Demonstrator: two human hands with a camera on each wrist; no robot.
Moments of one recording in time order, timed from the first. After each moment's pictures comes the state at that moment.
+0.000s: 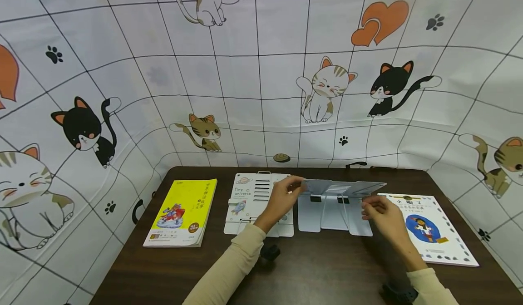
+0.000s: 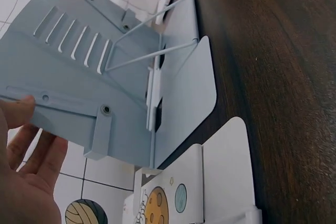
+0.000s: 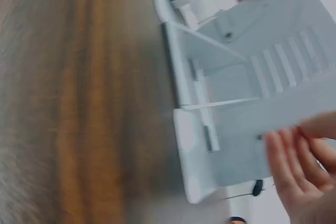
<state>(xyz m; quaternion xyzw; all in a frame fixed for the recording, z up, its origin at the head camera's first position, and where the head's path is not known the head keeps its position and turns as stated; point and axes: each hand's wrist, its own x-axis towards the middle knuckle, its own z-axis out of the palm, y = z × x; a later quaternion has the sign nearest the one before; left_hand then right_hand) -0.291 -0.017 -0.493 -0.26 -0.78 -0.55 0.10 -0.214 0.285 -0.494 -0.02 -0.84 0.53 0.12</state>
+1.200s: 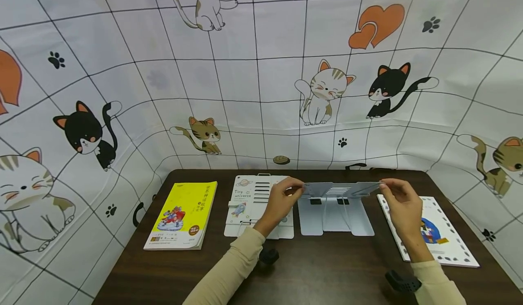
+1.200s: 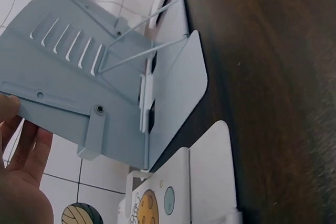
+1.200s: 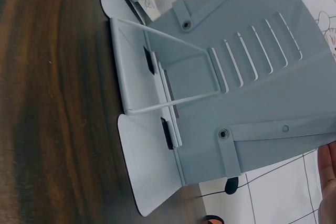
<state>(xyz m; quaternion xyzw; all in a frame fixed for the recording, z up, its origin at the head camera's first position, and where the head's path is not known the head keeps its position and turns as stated) -0.282 -0.018 -0.489 -0.28 -0.74 -0.60 0.11 -0.222 0.290 -0.462 0.03 -0.72 0.58 0.37</state>
